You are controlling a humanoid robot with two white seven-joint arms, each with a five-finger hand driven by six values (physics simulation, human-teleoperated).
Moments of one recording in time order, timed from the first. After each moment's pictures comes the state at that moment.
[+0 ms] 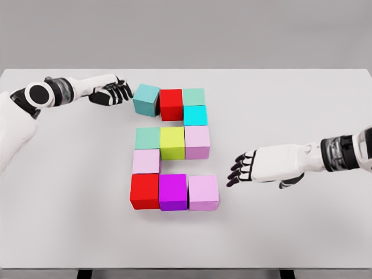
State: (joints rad) left arm -0.92 0.43 -0.75 -0.77 -0.12 -0.17 -0.59; right arm -0.78 -0.99 1.03 -1.75 0.29 -0.61 0.61
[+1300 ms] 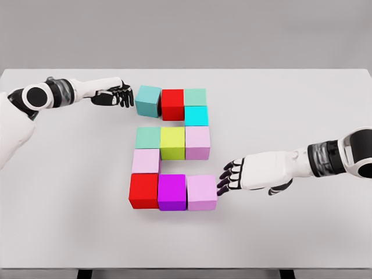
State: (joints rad) left arm -0.92 0.46 -0.77 -0.83 -0.12 -0.28 -0.61; right arm -0.79 -0.95 1.06 -1.76 0.29 -0.61 0.61
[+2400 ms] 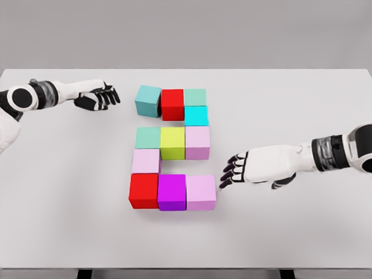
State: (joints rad) left arm -0.92 0.49 -0.77 -0.76 -0.15 -0.25 -0.61; right arm -0.80 -0.95 1.05 -1.73 0.29 -0.61 0.61
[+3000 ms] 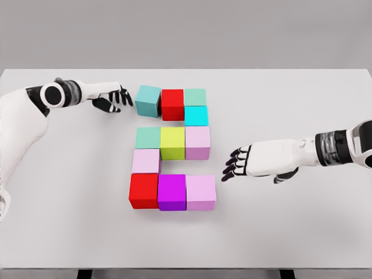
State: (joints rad) left arm -0.97 0.35 -0.75 -0.64 -0.33 -0.21 -0.60; right arm -0.81 -0.95 1.03 -1.72 0.29 -0.61 0.61
